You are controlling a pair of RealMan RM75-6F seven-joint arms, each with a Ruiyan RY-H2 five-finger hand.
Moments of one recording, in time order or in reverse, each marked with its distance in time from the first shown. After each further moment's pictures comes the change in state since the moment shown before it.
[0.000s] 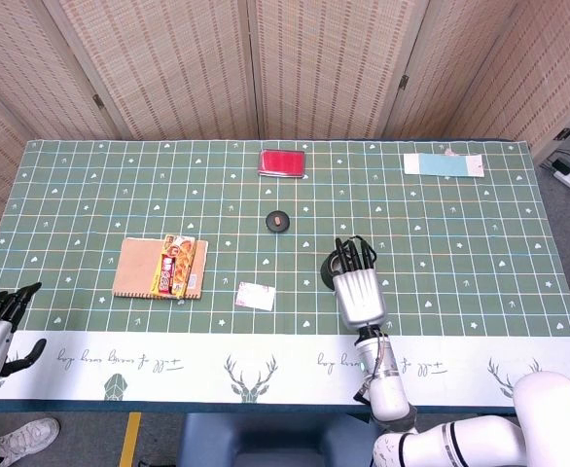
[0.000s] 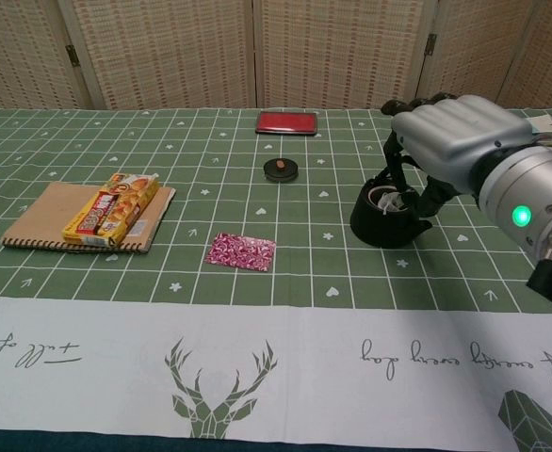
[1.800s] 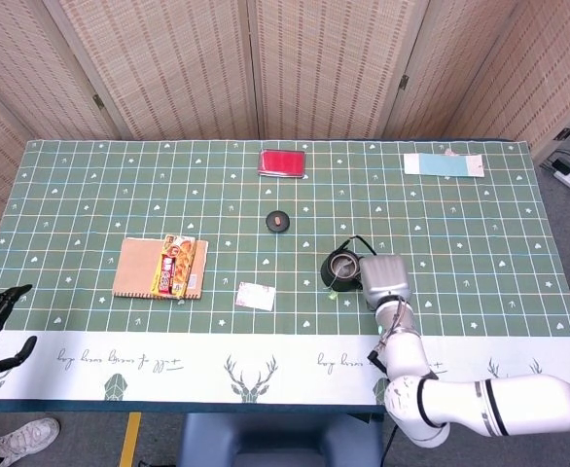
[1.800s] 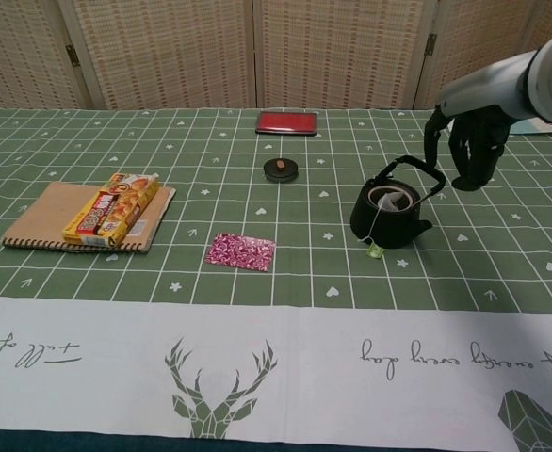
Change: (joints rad) left arm 0.016 0.021 -0.013 0.008 0.000 0.028 -0.081; right arm 0.272 0.395 0.276 -0.283 0.931 -0.130 -0.117
